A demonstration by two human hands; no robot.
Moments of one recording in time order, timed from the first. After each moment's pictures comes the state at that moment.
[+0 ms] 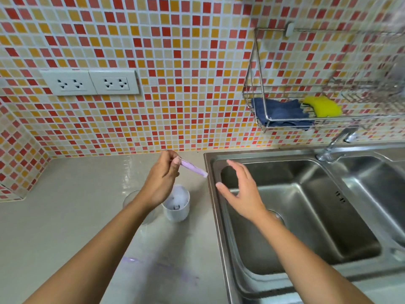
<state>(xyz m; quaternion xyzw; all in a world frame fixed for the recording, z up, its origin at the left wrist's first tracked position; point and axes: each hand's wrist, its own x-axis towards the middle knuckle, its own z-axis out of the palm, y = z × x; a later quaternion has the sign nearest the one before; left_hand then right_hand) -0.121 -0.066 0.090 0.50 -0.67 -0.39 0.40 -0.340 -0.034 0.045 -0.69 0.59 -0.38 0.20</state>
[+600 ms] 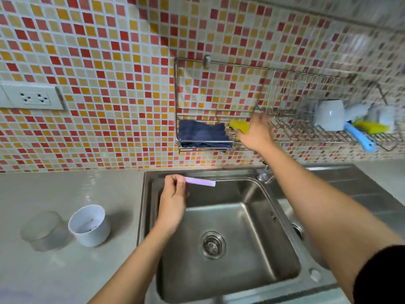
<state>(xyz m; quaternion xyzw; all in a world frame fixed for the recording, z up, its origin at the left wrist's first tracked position) -0.366 -0.032 0.090 0.46 -0.49 -0.52 0.53 -0.603 -0.143 0.187 -0.58 0.79 -0.22 -0.03</state>
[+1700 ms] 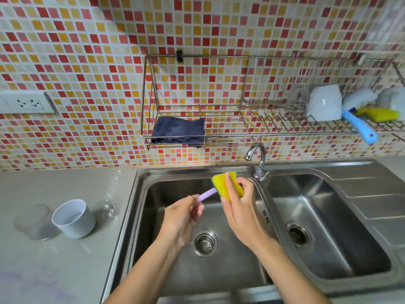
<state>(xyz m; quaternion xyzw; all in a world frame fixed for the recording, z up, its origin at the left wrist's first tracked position) -0.490 0.011 0.095 0.49 -0.24 -0.67 0.51 -0.644 0.020 0.066 -0.74 0.56 -0.37 0.01</state>
